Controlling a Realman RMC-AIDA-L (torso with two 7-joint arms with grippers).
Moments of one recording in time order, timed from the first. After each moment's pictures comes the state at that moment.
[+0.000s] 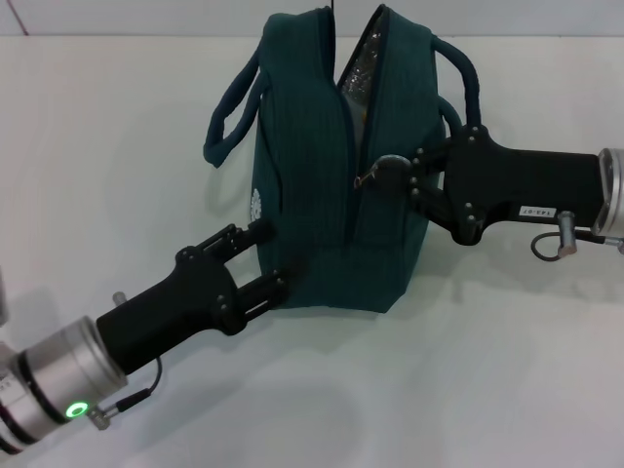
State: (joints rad) left arm -0.37 -2.10 0.73 0.09 1.56 1.64 -0.87; right arm 0.61 2.02 -1.21 -0.54 -1.39 -1.55 1.12
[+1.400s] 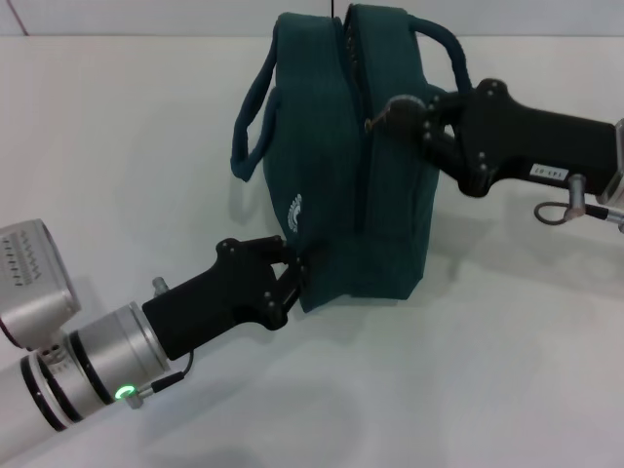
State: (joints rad) left arm -0.47 -2.11 0.74 -0.02 1.56 1.51 -0.71; right arm 0.60 2.02 -1.20 -0.53 -1.26 -1.54 1.12
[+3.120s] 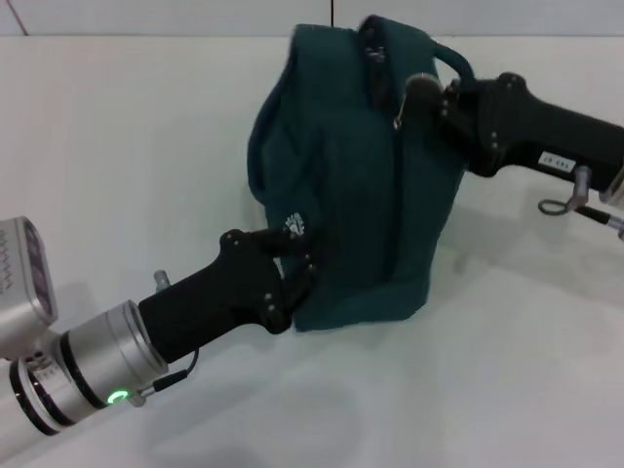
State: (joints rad) left arm -0.47 -2.10 0.82 -0.03 1.49 1.65 -0.68; right arm 0.57 2.02 -1.26 -0.47 -1.10 -1.48 1.12
